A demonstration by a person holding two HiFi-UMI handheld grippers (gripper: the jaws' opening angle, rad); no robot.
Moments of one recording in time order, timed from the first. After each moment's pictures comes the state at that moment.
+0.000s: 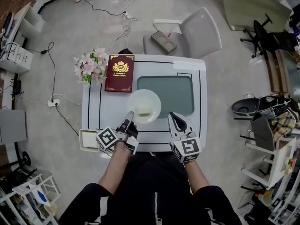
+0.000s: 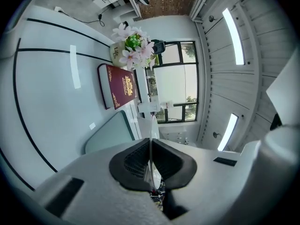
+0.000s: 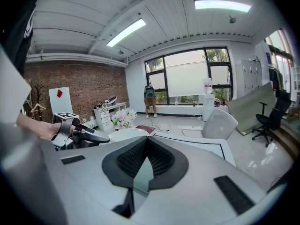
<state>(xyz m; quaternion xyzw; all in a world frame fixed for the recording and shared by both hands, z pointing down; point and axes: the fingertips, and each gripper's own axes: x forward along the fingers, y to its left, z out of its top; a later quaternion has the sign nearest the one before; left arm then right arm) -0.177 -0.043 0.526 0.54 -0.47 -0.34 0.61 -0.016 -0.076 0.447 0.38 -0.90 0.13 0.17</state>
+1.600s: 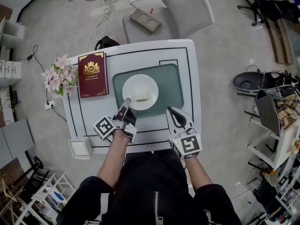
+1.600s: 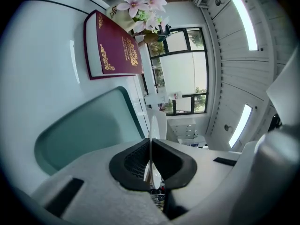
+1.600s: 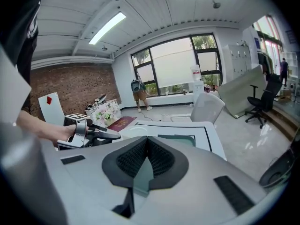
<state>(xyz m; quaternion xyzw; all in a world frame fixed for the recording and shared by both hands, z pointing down) -0.093 -0.154 0.598 0.53 -0.46 -0.28 0.65 0.073 -0.142 0.511 0.41 -0.87 0.20 0.19</state>
